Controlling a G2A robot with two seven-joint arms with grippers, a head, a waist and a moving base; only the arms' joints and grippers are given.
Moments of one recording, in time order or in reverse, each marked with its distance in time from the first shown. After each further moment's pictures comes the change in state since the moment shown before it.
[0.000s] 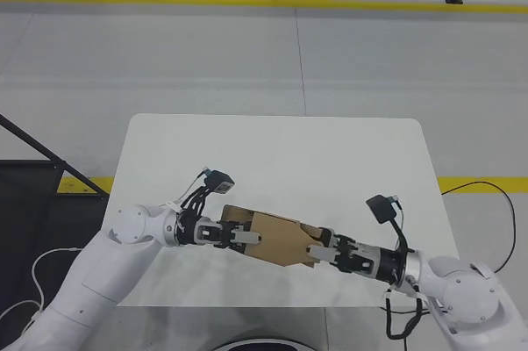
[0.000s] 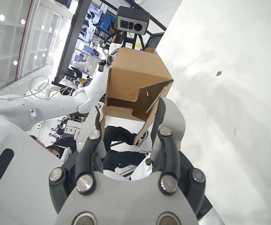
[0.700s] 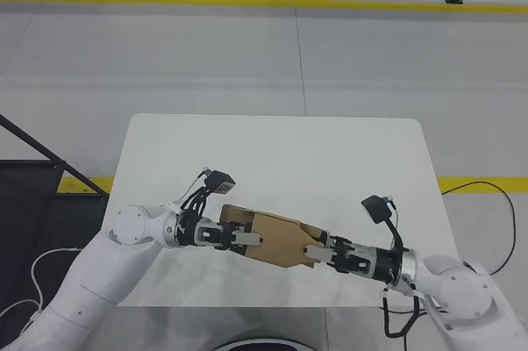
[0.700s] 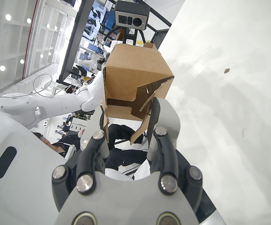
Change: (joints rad) left arm 0.003 0.010 0.010 -0.027 -0.011 -0.015 0.015; right arm 0.027 -0.007 -0.033 0.036 0.028 -0.017 0.013
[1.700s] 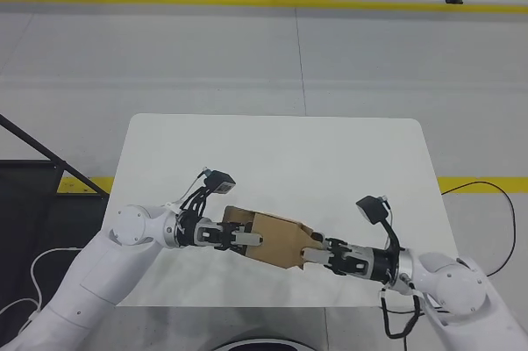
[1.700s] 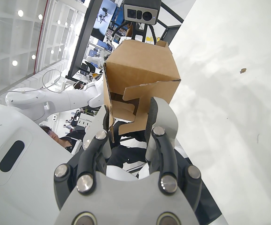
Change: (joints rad) left arm -0.006 0.011 0.015 -0.002 -0.010 -0.013 0.013; right arm 0.031 -0.009 -0.033 0.032 0.055 -0.046 0.031
